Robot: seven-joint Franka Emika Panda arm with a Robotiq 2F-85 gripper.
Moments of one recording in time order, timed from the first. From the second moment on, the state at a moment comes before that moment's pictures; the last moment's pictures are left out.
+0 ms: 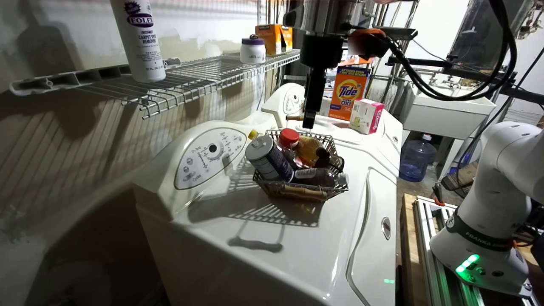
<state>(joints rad) 0.11 -0.28 0.20 -2.09 0.03 1.87 0.01</state>
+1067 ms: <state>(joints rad) 0.13 -0.20 0.10 -2.30 0.04 2.49 -0.34</state>
